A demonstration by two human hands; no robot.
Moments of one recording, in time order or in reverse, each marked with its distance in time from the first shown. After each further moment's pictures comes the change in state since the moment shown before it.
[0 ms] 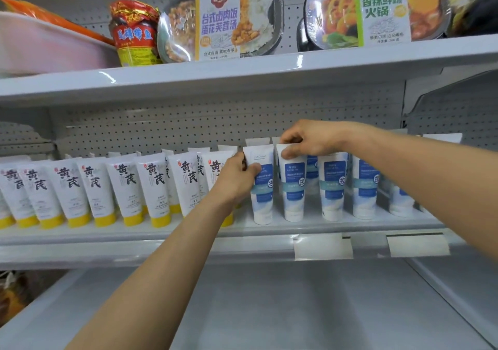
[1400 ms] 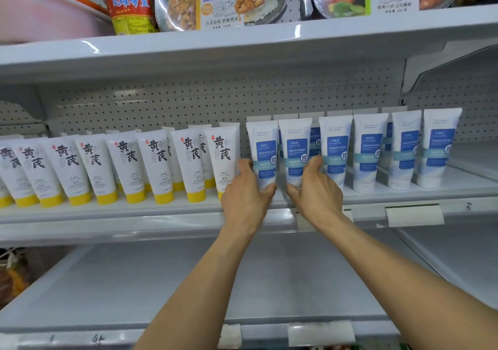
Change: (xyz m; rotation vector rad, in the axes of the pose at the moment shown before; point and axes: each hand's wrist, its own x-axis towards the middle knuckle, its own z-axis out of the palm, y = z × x) left_hand -0.050 -0.057 0.032 0.568 0.291 0.131; right_hand -0.045 -0.026 0.164 0.001 0.664 0.511
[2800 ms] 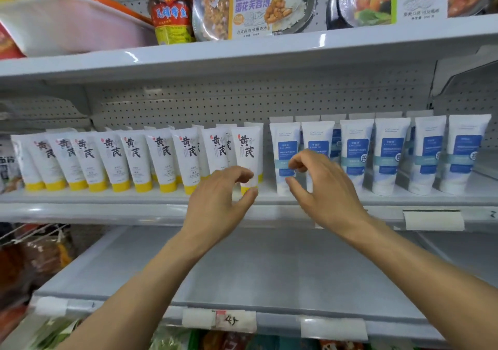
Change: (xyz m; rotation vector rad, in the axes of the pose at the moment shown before) left_hand -0.039 -0.022 -0.120 0.106 -0.070 0.227; right_hand -0.034 -0.032 -0.059 0.246 -0.002 -0.481
